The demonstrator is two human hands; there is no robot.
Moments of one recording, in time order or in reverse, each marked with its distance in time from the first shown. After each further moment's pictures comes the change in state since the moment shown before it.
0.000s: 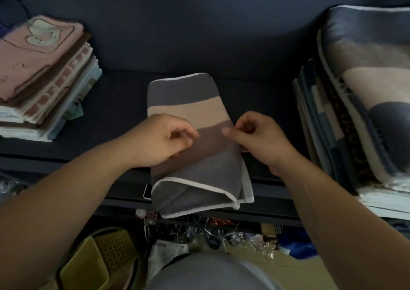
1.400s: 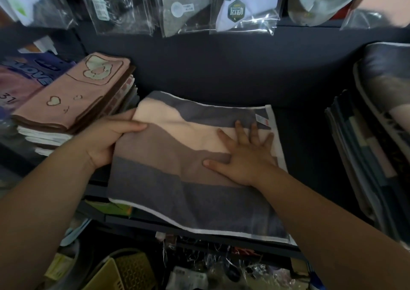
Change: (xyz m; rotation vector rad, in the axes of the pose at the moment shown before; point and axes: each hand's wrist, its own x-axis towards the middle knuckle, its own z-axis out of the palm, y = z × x) left_hand -0.027 -0.079 -0.119 -0.878 0.263 -0.281; right_hand 0.061 -0.017 0.085 -1.065 -0.224 -0.088
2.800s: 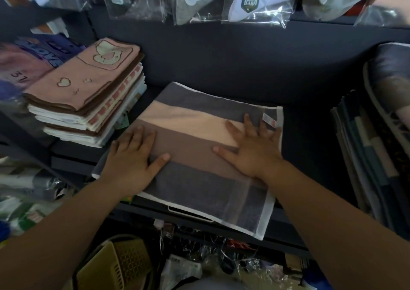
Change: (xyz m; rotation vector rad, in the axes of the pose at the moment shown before) left_hand -0.015 -0.101 0.008 1.533 0.251 0.016; right_hand 0.001 0.010 0.001 -0.071 0.064 -0.001
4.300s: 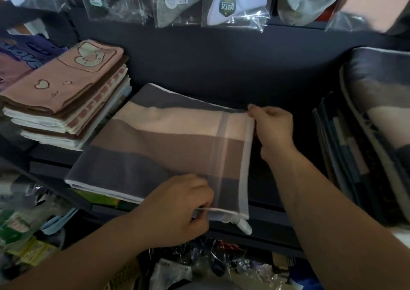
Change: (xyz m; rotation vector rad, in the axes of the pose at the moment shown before) left_hand -0.067 0.110 -0.006 -0.342 0.193 0.885; right_hand -0.009 0.029 -0.053 1.481 0.479 0.428
